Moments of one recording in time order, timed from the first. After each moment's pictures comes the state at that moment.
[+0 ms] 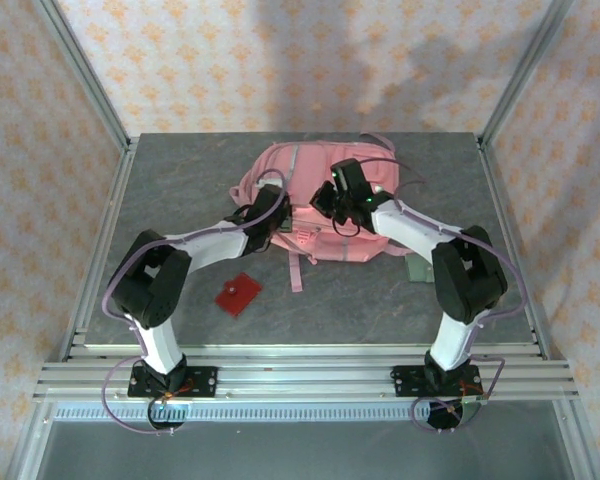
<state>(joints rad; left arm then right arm) -0.51 1.77 1.06 -0.02 -0.25 -0.45 0.53 1.78 1.27 -0.21 -0.18 1.01</state>
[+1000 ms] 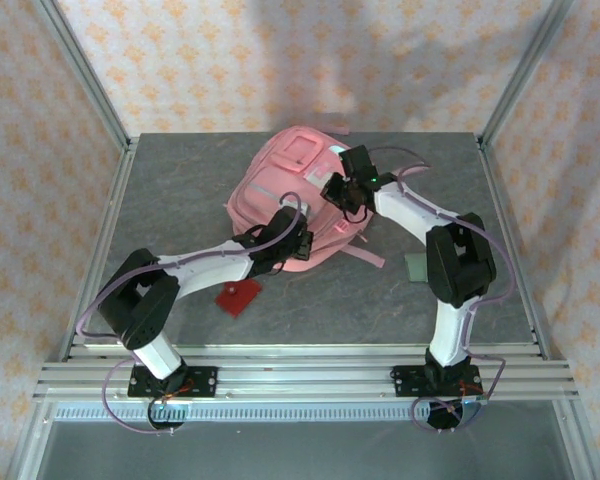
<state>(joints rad) -0.72 1.67 1.01 -0.09 -0.16 -0.46 0.43 1.91 1.45 -0.41 -0.17 0.89</state>
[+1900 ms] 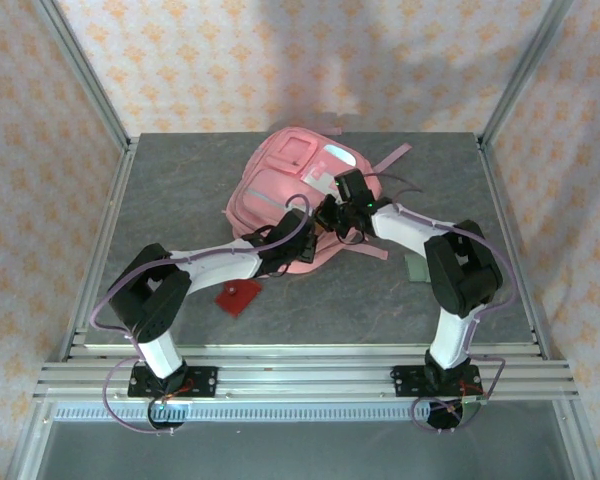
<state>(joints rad) -0.72 1.71 1.02 -0.14 -0.18 -0.49 0.49 1.83 1.20 -0.20 -0.34 1.05</state>
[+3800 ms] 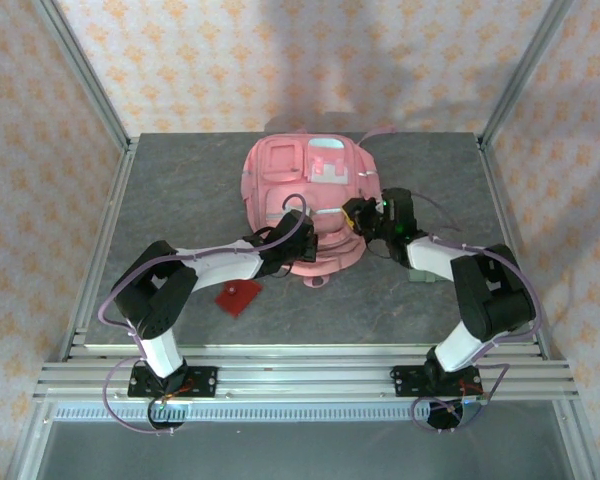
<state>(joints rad) -0.73 1.75 1.02 -0.05 -0.12 -0.60 0.32 1.61 0.74 0.44 -0.41 1.31</state>
